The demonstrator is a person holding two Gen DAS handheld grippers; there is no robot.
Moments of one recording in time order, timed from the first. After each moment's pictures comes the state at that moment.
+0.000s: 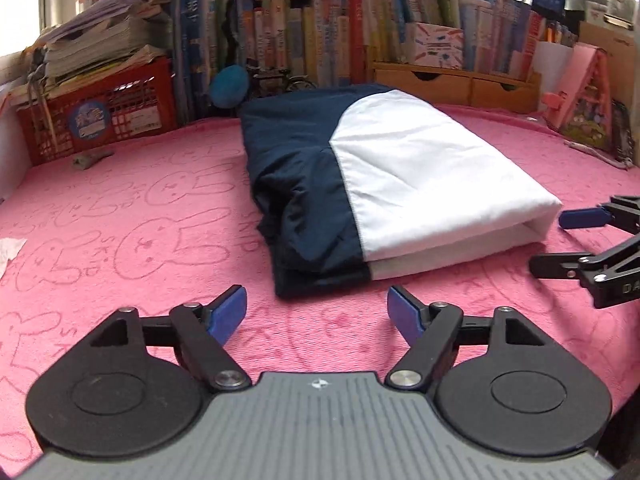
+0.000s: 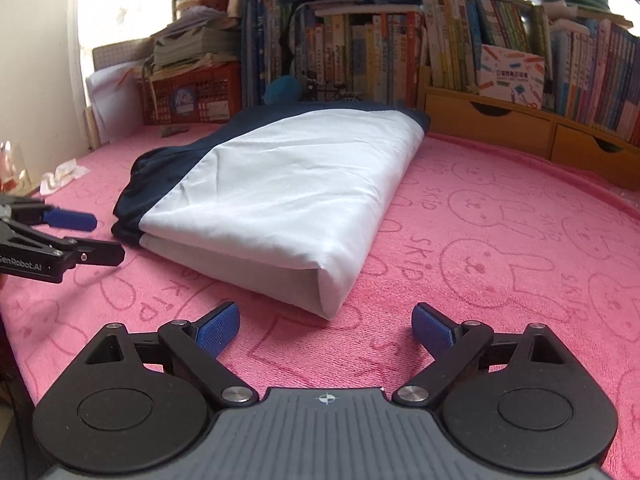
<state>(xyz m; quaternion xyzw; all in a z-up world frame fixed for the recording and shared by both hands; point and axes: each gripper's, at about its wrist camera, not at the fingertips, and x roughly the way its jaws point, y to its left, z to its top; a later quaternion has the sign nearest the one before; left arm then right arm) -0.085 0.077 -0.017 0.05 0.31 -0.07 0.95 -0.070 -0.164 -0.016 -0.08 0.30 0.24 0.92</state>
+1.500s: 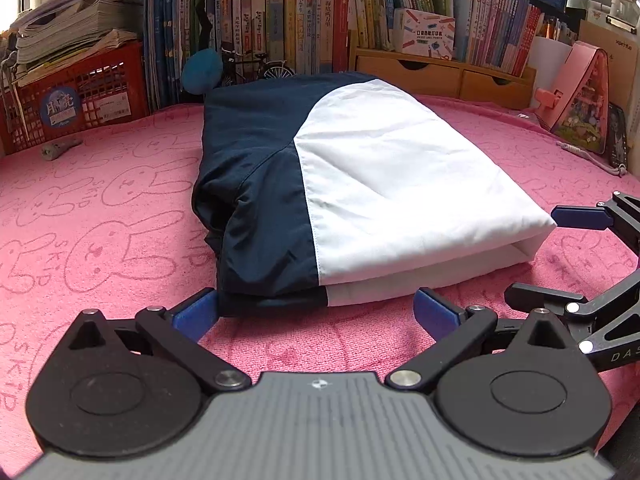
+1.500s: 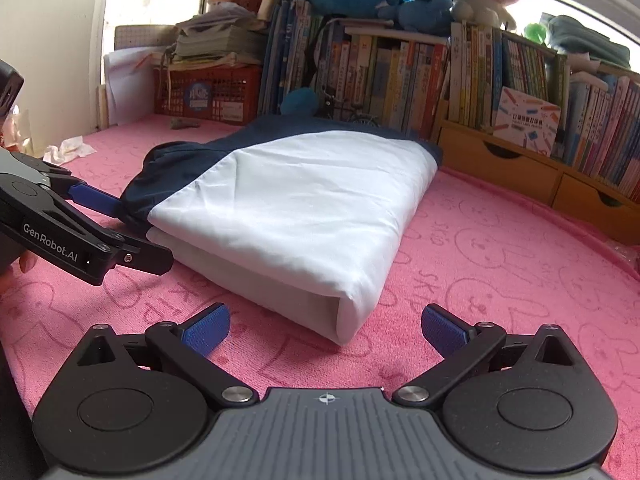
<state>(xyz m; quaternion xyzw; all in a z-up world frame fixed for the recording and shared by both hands) -0.054 0.066 -0.016 0.01 0.34 -0.07 0.94 -0.075 -0.148 -0.009 -0.12 0.26 0.24 0.93</state>
